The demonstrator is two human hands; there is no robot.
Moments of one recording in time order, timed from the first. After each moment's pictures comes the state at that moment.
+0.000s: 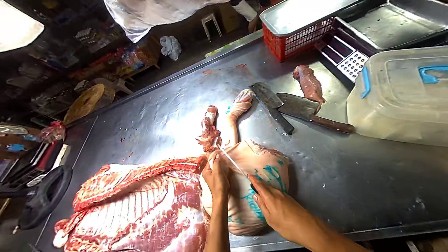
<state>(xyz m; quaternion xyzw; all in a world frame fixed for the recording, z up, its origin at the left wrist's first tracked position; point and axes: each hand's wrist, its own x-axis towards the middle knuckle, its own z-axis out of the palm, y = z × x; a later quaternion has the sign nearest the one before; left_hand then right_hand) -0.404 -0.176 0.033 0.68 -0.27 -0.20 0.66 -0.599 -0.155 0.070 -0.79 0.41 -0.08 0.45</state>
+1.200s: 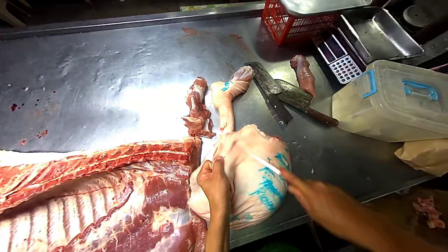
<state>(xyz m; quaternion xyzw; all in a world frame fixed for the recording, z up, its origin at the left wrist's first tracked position) -0.367 -0.149 0.014 0.66 -0.11 -0.31 0.68 -0.594 -0.152 0.103 -0.84 0.50 0.07 0.20</state>
